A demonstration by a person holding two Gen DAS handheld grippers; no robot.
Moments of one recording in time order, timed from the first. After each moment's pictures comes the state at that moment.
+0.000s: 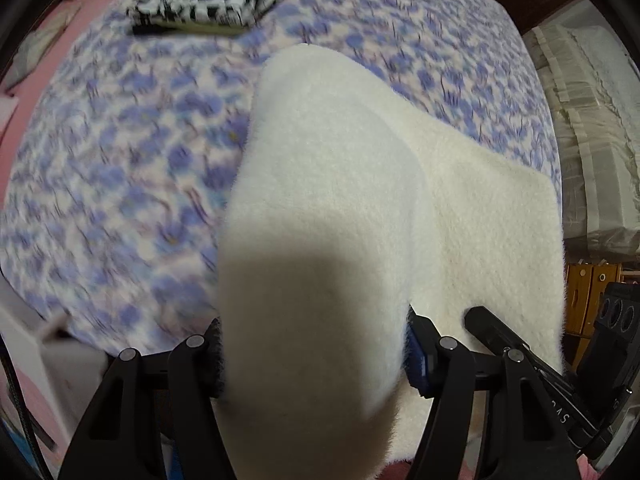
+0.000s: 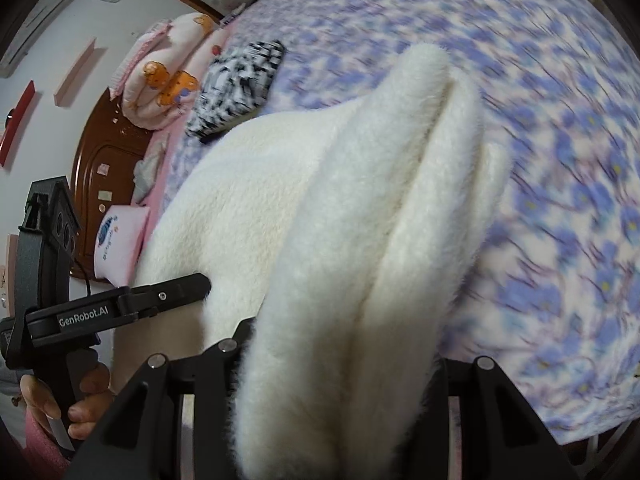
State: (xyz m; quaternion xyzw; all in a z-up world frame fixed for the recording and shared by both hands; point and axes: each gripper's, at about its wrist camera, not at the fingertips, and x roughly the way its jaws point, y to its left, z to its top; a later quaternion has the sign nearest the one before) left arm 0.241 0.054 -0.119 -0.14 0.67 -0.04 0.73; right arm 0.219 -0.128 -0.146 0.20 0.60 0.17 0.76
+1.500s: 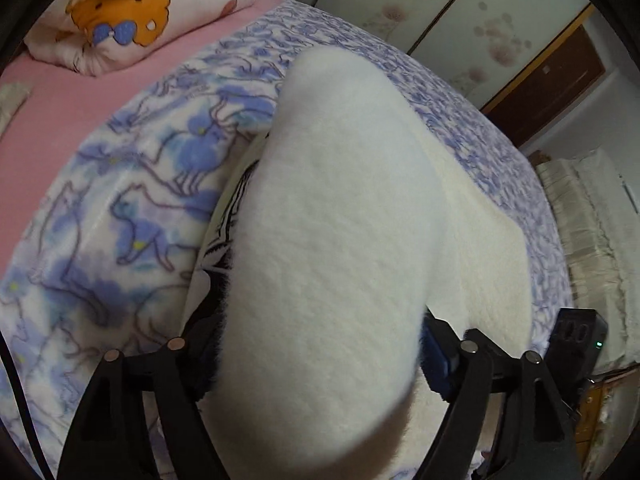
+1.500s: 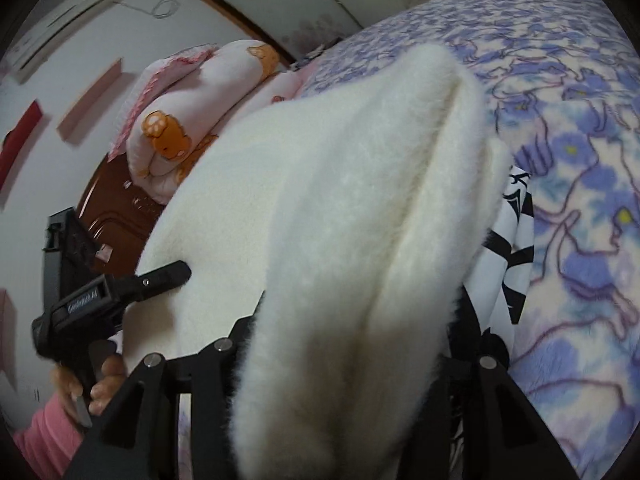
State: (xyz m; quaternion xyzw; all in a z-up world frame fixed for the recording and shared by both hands) left arm 0.772 0.494 -0.255 -0.22 0.50 -0.06 0.83; right arm 0.701 0.178 -0.310 0.22 0.46 0.28 0.81
